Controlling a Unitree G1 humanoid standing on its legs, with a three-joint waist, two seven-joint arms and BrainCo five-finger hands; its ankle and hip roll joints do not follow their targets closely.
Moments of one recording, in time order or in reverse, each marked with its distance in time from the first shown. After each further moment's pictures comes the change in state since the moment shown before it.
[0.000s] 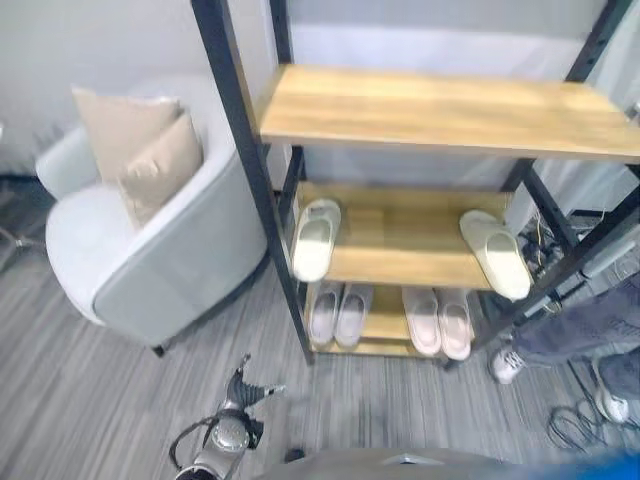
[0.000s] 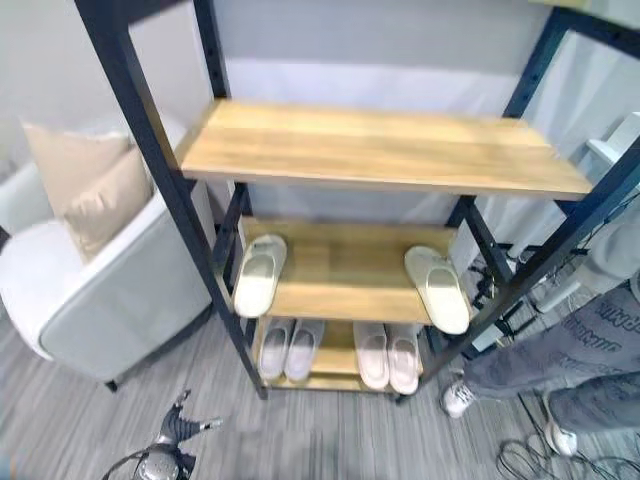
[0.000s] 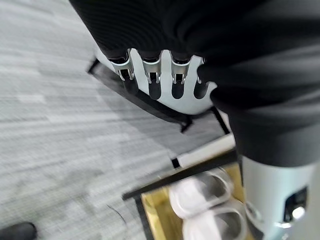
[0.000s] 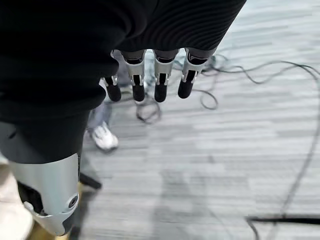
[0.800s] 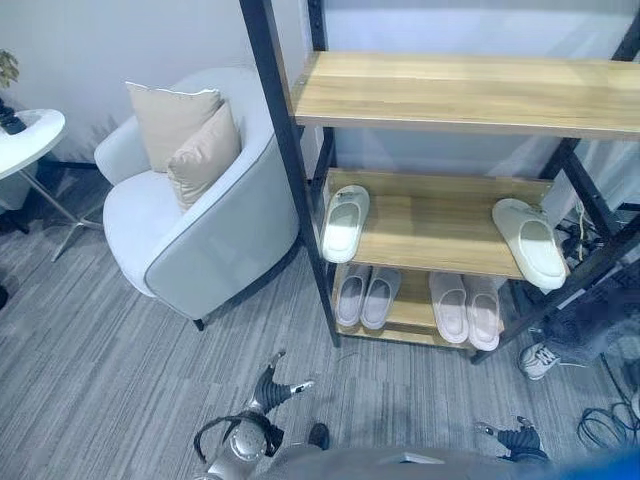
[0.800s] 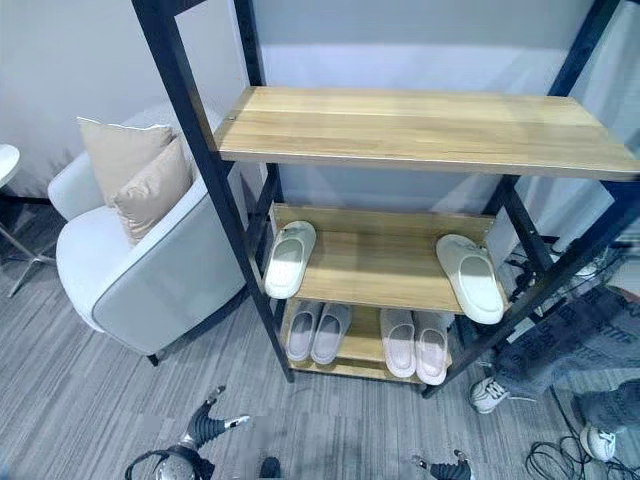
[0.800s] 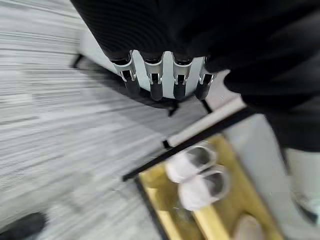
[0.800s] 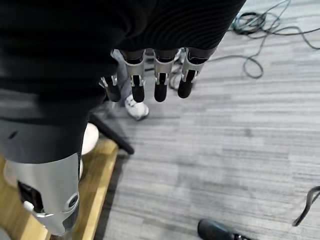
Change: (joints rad) left arm 0.115 0.017 -0.051 -0.332 0.185 -0.006 -0.089; right arm -0.139 0.001 0.003 -0.038 0.030 0.012 0.034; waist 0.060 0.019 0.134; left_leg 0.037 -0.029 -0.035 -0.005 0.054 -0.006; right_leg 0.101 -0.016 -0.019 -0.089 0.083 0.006
